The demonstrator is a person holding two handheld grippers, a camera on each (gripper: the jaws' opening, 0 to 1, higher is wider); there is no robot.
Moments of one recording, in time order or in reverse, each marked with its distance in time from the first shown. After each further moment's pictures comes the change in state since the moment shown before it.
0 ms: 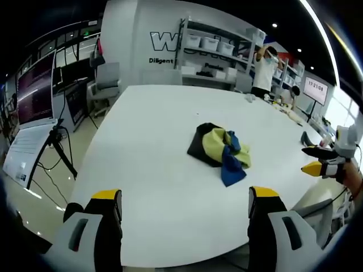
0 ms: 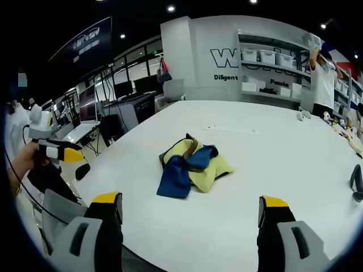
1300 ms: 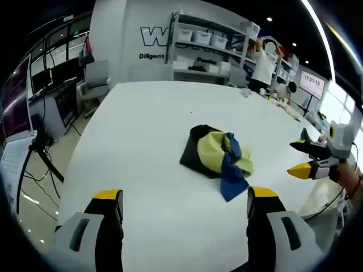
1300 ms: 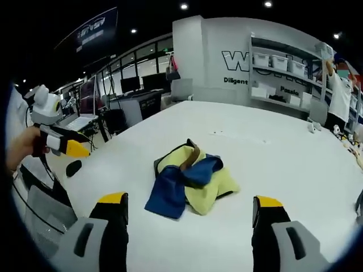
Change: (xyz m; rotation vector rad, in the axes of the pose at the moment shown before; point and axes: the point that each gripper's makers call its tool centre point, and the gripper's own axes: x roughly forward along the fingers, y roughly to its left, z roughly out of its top) left arm 0.063 -0.011 0.026 0.038 0.035 -0.052; right arm 0.065 -0.010 0.019 -0.080 -0.007 0.031
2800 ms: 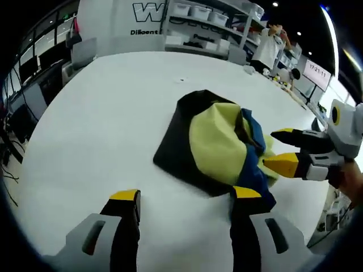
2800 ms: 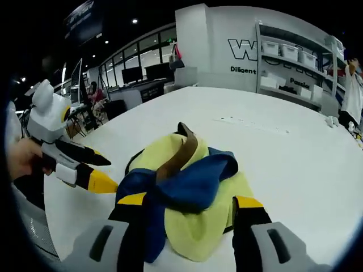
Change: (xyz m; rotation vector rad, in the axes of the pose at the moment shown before) left arm 0.170 -0.034 -0.033 -0.020 0.172 -0.049; right arm 0.146 -0.022 -0.017 -0.014 0.071 0.052
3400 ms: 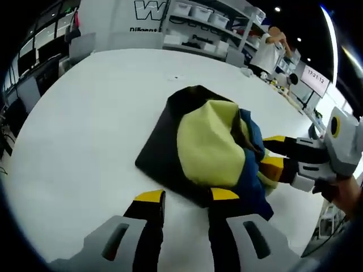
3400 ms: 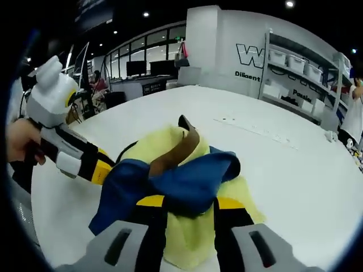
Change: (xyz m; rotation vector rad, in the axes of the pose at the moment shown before) left arm 0.017 -0.012 0.001 -0.039 -0.006 -0.049; right arm 0.014 -0.002 -0.003 -0.124 -0.026 -0.042
